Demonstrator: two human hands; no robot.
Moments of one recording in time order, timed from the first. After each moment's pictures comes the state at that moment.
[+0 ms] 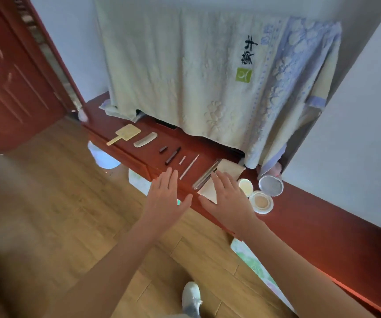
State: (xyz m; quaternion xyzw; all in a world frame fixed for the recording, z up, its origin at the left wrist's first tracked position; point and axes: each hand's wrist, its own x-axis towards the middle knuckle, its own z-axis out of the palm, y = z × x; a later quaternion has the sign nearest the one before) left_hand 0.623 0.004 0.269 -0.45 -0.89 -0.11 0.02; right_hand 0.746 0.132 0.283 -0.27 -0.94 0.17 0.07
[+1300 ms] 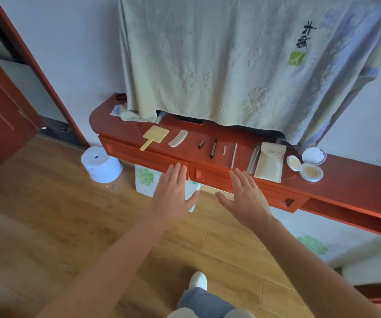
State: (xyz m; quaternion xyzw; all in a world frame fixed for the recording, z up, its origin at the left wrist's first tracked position) left_hand 0.424 -0.142 0.263 -0.58 -0.81 -0.09 -0.01; right_hand 0.601 -0.050 0.276 -0.44 -0.89 0.13 0.05
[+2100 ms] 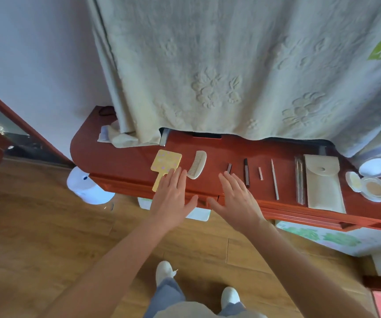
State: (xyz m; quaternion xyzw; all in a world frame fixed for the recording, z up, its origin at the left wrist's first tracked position) left_hand 0.208 -0.013 0.225 -0.65 -0.75 -0.06 -0.08; right_hand 0.384 0.043 0.232 -0.48 -0.85 0.19 0.05
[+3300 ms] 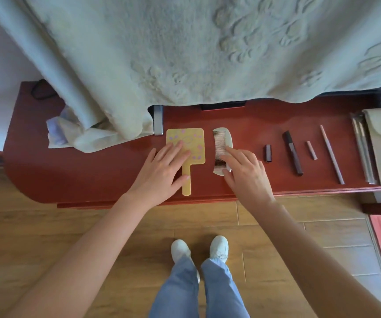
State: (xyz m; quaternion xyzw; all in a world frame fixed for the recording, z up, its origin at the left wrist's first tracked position) left_hand 0.054 0.103 0.118 -0.80 -0.58 -0.01 -0.13; right_hand 0.279 0.121 0.126 -0.57 -0.81 0.13 0.10
